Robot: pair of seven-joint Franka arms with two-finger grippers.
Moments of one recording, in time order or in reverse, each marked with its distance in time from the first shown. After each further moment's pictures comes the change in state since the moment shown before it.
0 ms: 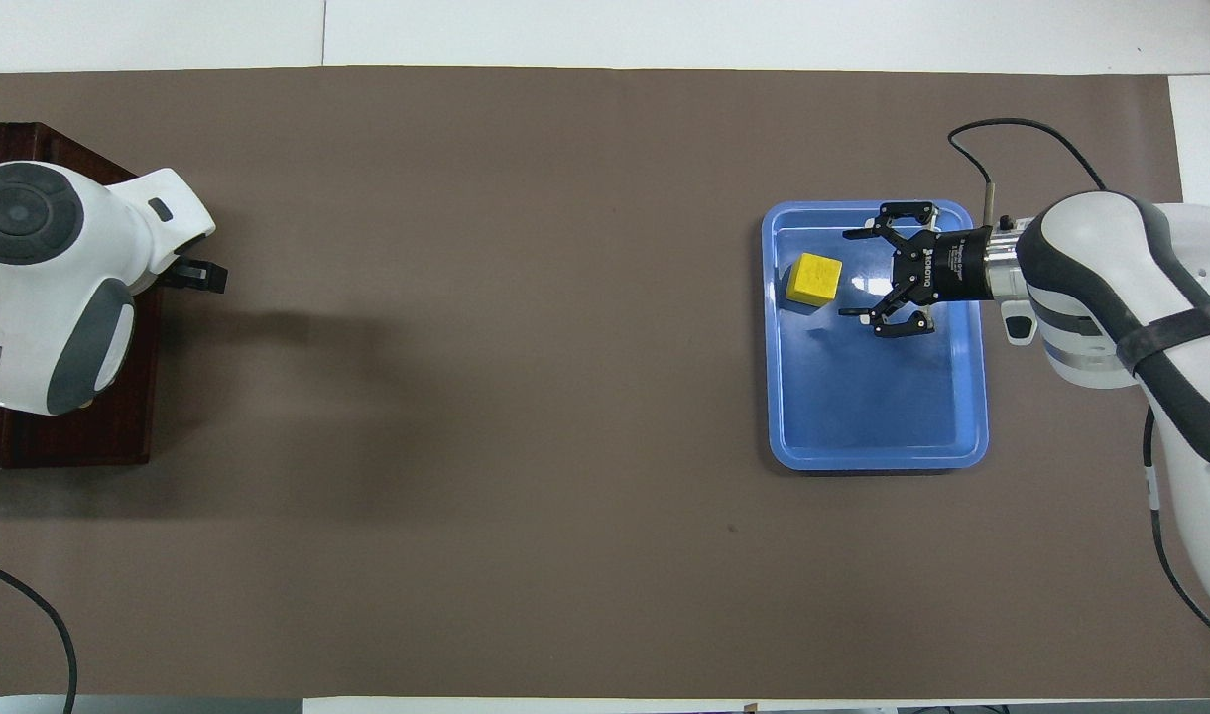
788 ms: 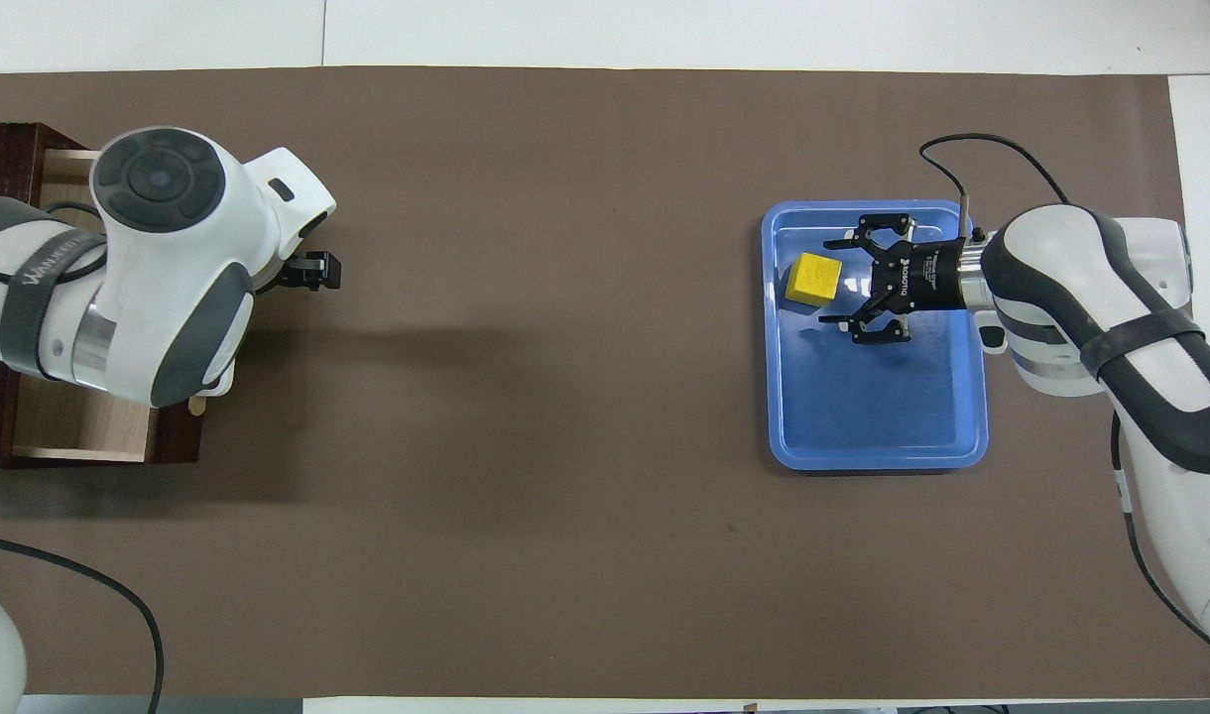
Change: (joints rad) left arm -0.100 -0.003 0.004 0.165 -0.172 -0.236 -0.110; right arm 0.018 0.000 0.002 -0.015 0.003 0.037 0.000
